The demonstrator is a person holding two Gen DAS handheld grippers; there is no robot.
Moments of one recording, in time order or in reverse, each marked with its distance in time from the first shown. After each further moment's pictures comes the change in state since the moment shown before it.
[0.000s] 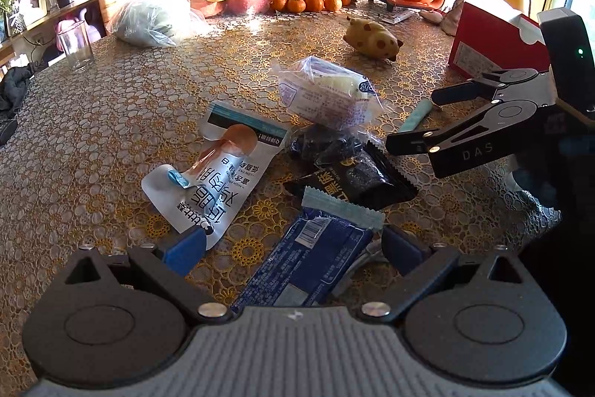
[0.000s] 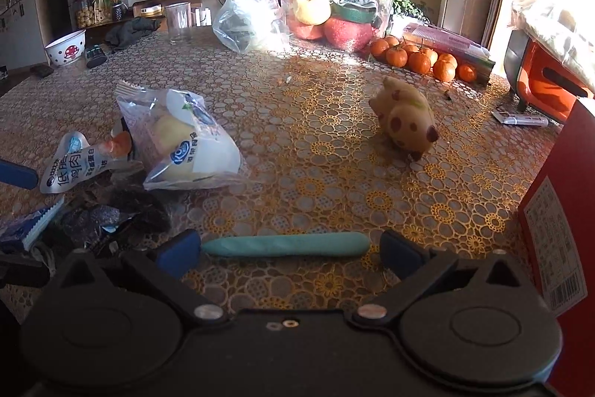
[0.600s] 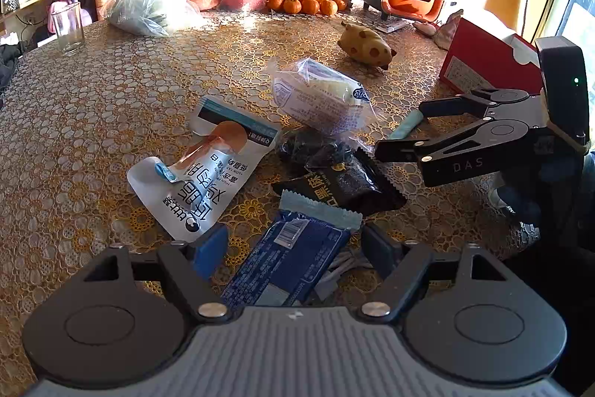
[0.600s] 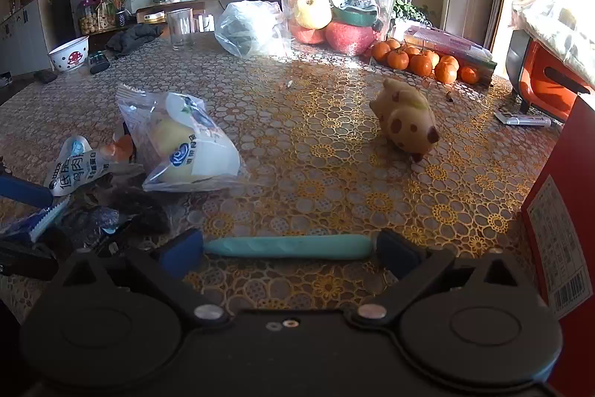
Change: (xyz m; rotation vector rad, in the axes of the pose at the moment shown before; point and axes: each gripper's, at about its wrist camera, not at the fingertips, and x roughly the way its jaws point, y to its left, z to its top) left arm 0.002 0.009 0.001 -0.068 -0.003 -0.081; right arm -0.001 -0.003 -0.002 0.003 -0.019 0.014
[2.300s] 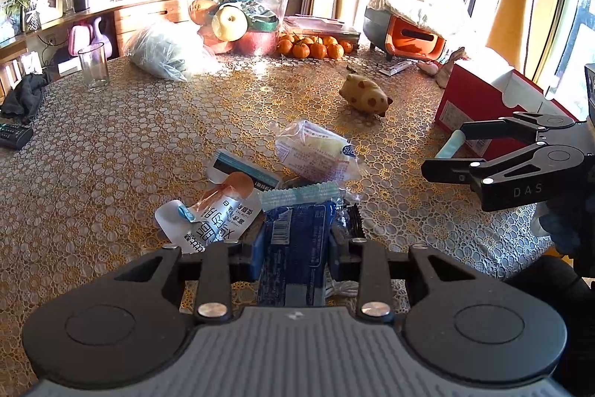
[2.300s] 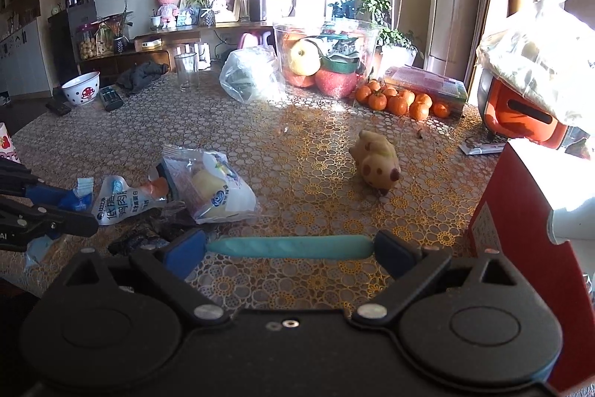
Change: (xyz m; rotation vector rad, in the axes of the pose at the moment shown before) left arm -0.046 -0.019 0.015 -0.014 -0.102 0.061; right arm -0.081 0.007 0.013 0.021 -0.082 -0.024
